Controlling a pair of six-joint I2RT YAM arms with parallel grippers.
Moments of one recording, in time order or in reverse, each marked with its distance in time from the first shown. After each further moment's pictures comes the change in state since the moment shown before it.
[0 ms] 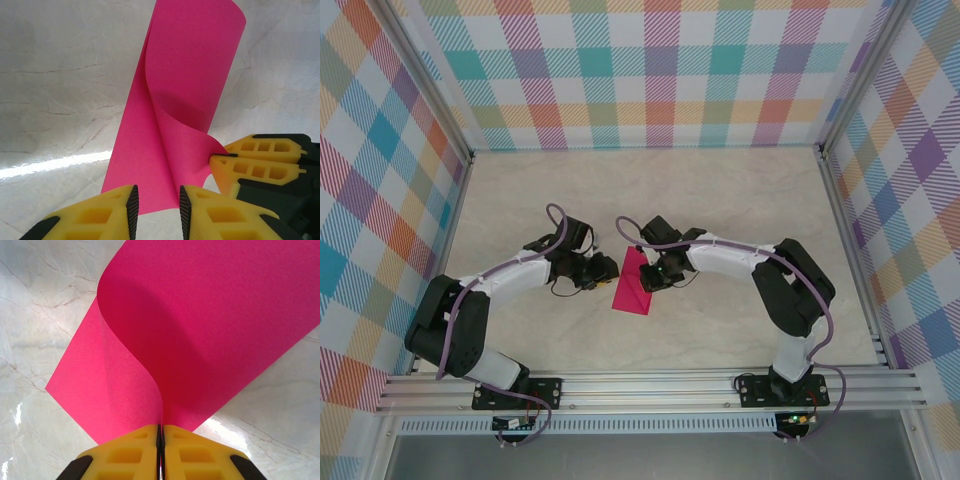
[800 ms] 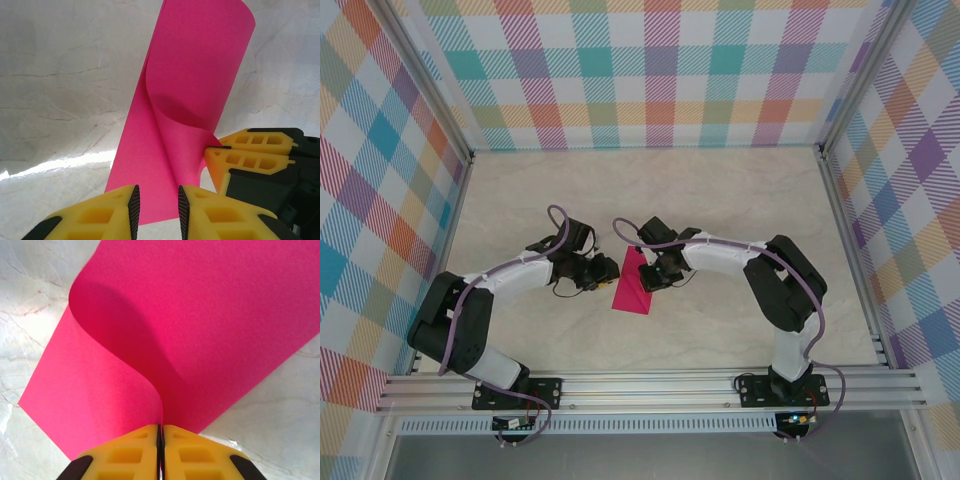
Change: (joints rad) left arm -0.005 0.023 -0.014 0.045 -0.007 -0.021; right arm 0.000 0.047 0.023 -0.002 0.034 -0.008
